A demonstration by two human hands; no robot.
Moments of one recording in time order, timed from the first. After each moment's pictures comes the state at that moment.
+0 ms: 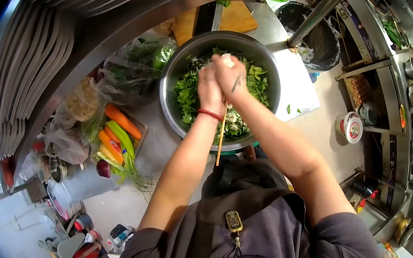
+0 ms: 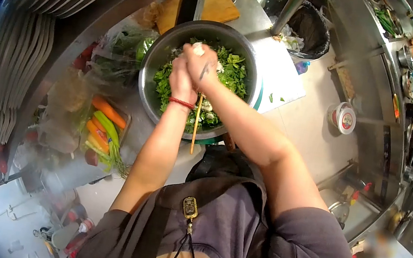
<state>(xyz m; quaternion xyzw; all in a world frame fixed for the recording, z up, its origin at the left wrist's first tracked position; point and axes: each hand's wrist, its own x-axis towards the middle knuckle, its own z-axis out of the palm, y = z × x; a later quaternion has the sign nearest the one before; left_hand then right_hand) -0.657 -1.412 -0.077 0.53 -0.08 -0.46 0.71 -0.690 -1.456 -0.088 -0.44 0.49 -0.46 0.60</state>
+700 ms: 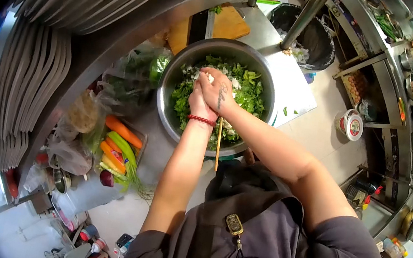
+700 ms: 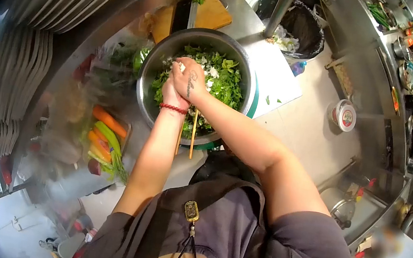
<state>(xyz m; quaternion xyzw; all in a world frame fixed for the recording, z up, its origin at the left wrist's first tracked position) -0.645 -1.409 -0.081 0.51 0.04 -0.52 0.68 -0.687 -1.436 -0.070 -0.62 0.50 -0.42 0.44</state>
